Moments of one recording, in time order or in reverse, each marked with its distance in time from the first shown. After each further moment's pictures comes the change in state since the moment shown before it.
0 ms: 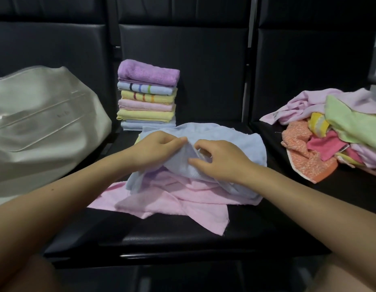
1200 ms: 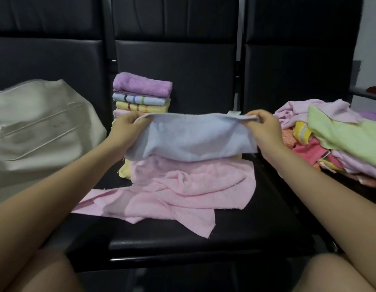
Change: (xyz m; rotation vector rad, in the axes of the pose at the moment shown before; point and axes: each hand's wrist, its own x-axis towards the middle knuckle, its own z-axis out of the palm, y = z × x) left_hand 0.029 -0.021 -0.036 -0.220 0.552 -0.120; right_hand 0.008 0.086 -0.065 0.631 0.670 0.437
